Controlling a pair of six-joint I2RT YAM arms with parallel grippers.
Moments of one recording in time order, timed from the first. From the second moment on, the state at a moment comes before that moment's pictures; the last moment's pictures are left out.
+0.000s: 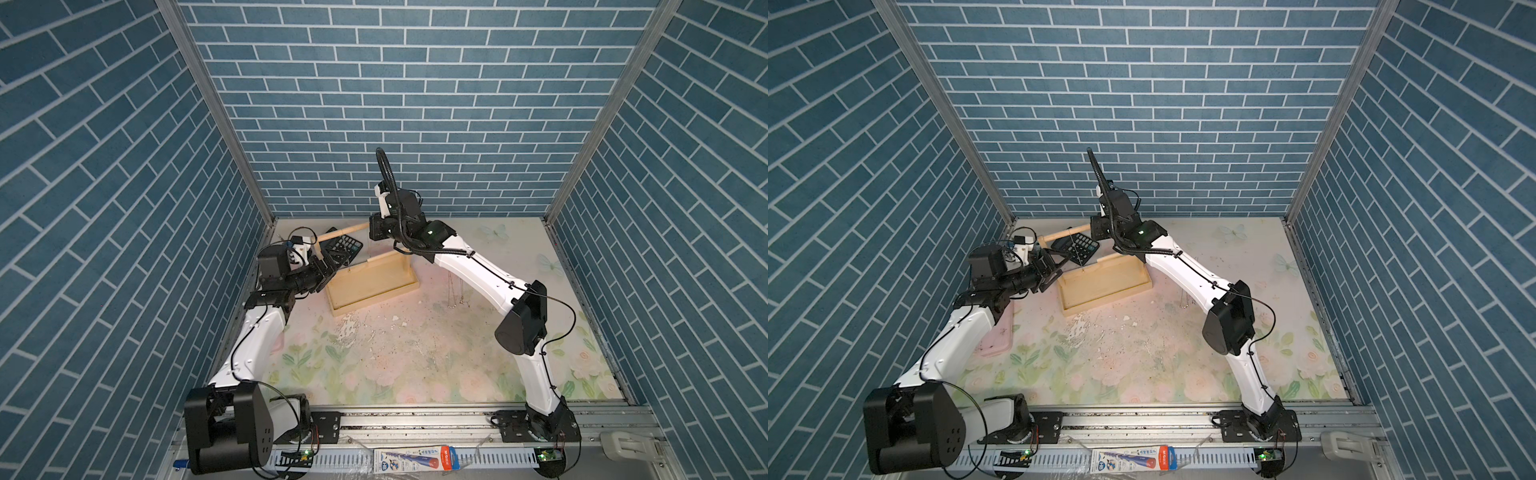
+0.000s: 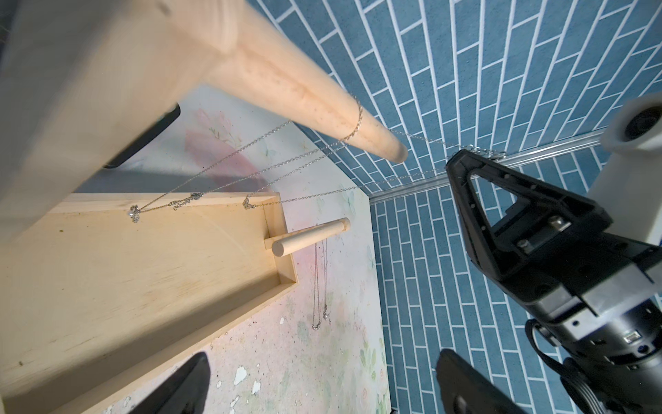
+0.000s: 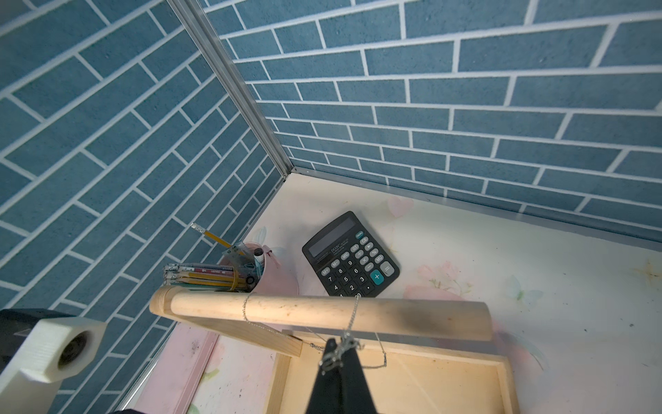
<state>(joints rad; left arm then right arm) 0.08 1.20 0.83 -0.12 0.79 -0.78 0.86 2.15 2.21 -0.48 0.07 0.36</state>
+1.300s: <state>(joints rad) 0.03 1.21 0.85 -0.18 0.78 -0.71 0.75 2.11 2.26 -0.50 0.06 0.34</state>
